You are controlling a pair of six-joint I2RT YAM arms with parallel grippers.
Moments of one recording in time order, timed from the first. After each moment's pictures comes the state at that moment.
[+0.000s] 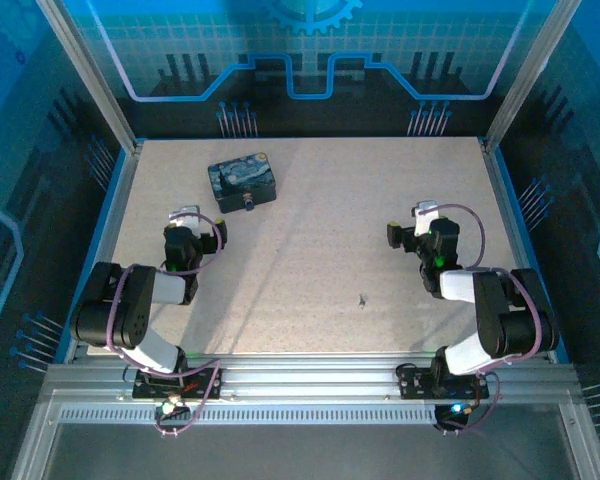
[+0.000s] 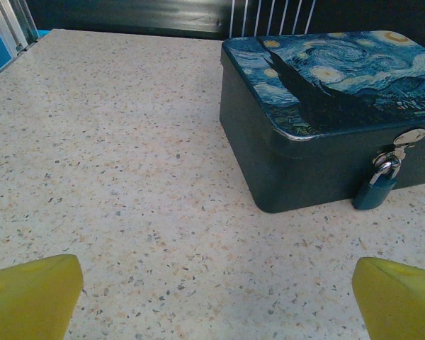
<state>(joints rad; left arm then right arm) -0.02 1.56 0.36 0.86 -0.12 -0.11 0.05 1.50 0.43 0.66 -0.02 -0.07</state>
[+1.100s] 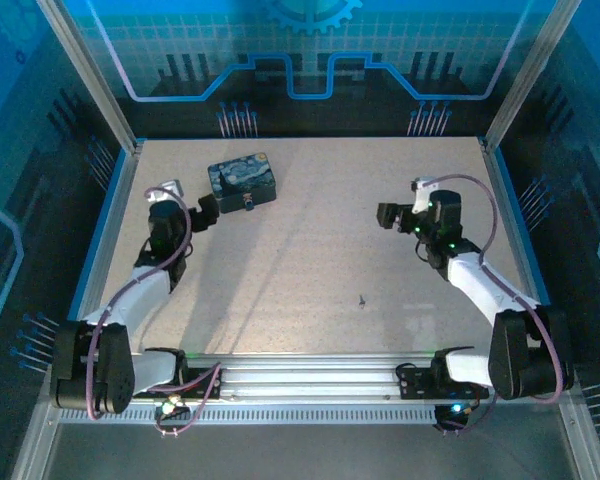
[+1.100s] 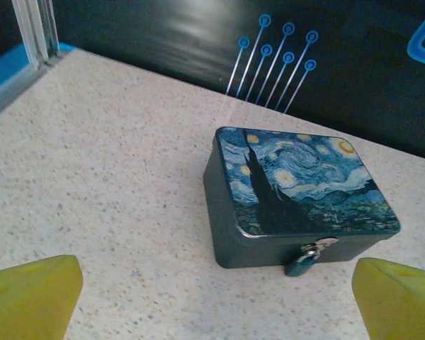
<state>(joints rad) 0.00 1.22 0.63 0.21 -0.11 -0.36 0.14 1.30 0.73 0.08 -0.16 0.19</state>
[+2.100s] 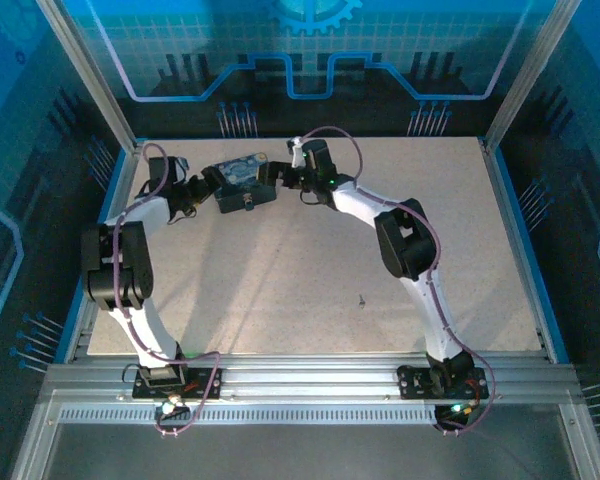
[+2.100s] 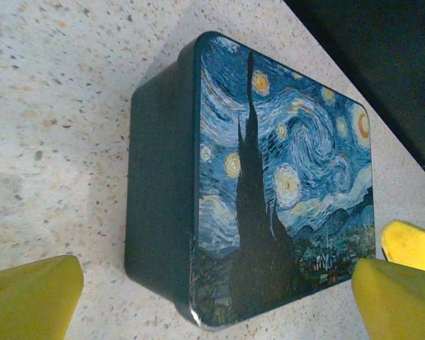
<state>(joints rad) 0.14 1.85 1.19 -0.09 0.41 -0.64 0.52 2.44 1.95 0.06 -0.40 0.56</state>
